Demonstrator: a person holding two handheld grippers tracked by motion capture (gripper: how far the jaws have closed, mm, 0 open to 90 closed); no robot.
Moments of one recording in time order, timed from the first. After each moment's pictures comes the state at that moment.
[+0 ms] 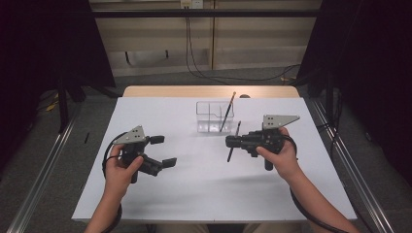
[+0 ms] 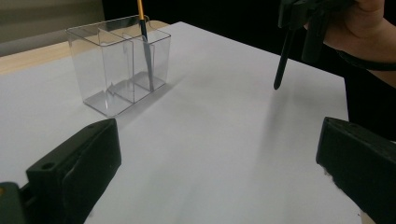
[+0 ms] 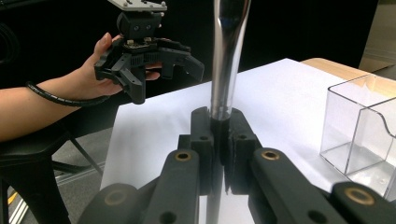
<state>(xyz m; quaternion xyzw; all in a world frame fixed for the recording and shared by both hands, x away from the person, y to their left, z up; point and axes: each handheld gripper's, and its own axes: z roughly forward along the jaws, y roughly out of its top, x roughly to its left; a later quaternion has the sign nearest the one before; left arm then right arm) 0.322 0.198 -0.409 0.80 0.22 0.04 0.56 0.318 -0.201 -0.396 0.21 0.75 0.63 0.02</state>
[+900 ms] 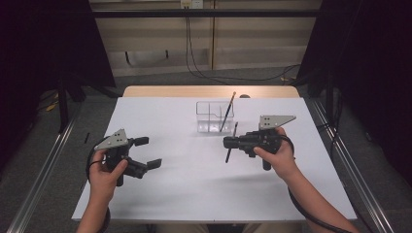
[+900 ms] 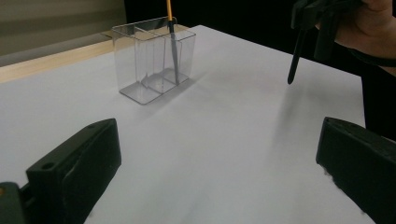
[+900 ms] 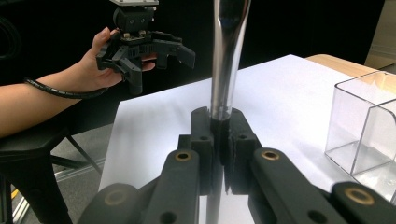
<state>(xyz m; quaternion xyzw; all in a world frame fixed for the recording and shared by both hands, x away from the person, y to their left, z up) 0.315 0.238 -0.412 0.79 0.24 0.07 0.56 0.320 -0.196 -0.399 0.20 0.76 0.62 0.01</state>
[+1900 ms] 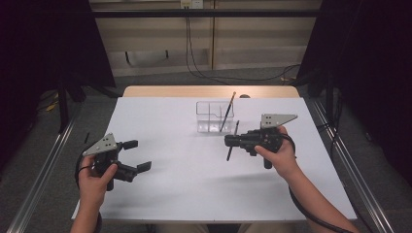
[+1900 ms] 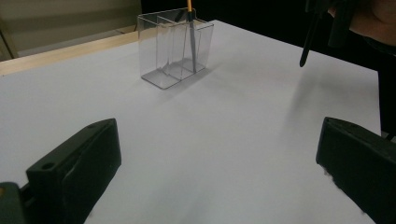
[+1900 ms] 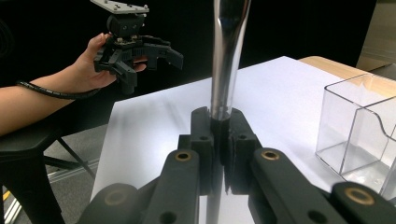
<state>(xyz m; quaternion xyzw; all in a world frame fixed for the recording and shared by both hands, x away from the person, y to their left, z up) 0.307 0.263 -0.419 0.79 0.25 0.09 0.55 0.323 -0.199 -0.397 0.20 0.76 0.62 0.02</state>
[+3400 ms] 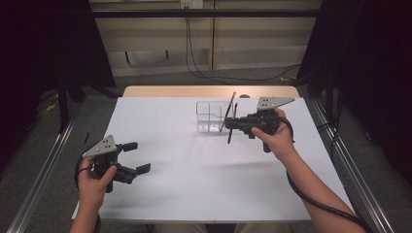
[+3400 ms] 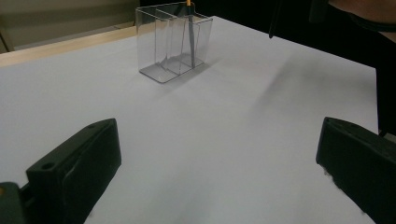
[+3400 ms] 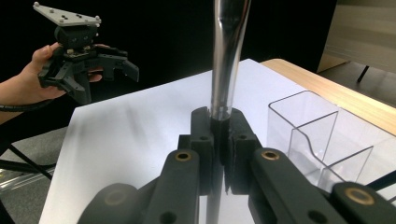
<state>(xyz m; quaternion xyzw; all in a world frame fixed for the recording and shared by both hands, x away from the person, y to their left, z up) 0.306 0.263 -0.423 0.79 0.25 0.08 0.55 0.362 -0.200 -0.376 0.23 0.77 0.59 0.06</state>
